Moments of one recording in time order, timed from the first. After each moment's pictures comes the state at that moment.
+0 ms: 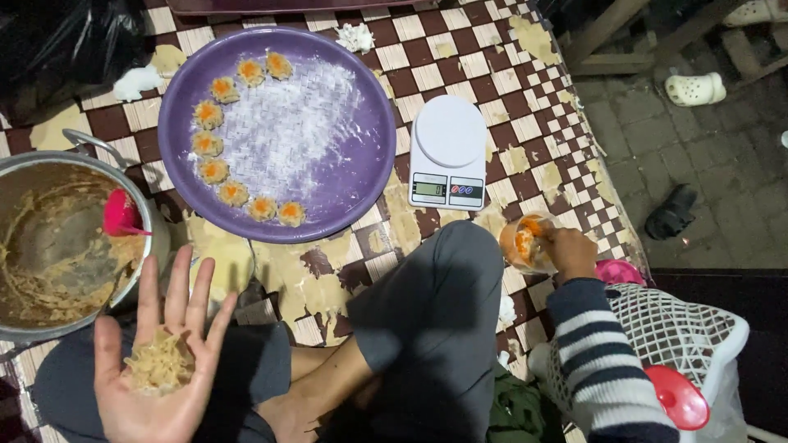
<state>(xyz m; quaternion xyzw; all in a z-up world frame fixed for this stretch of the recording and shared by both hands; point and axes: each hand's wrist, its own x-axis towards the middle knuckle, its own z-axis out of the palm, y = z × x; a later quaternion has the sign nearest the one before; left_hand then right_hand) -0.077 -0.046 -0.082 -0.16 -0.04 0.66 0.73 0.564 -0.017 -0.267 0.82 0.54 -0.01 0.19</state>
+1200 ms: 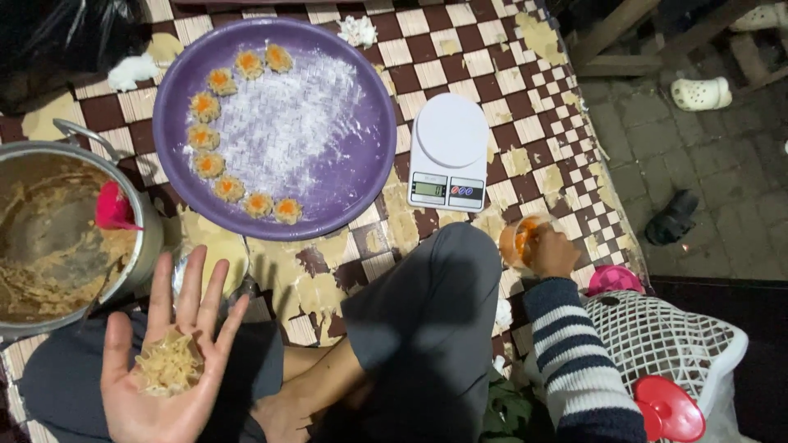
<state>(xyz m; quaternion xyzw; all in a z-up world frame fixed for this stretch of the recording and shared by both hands) -0.060 -0.047 -0.079 -0.16 -0.05 0.65 0.74 0.561 -0.010 -0.322 0.83 0.53 0.06 0.16</state>
